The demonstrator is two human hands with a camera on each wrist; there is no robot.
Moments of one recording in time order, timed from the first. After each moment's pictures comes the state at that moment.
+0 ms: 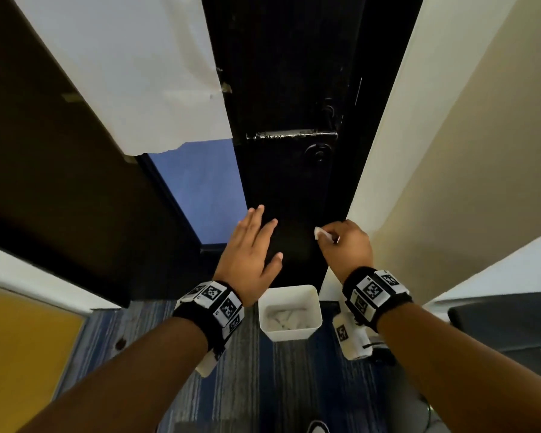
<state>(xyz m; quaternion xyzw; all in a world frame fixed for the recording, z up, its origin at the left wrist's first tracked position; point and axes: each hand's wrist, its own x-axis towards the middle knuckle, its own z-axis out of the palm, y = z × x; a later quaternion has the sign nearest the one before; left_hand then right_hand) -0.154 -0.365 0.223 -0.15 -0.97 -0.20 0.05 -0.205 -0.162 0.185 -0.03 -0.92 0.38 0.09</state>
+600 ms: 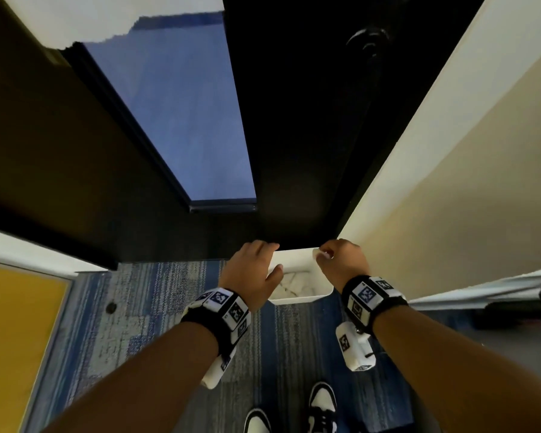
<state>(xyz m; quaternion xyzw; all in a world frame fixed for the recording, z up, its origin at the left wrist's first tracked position) -0.153 -0.386 0.053 -0.08 -0.97 -0.22 -0.11 -0.192 -0.185 0.020 -0.07 -0.93 0.31 -0.17</state>
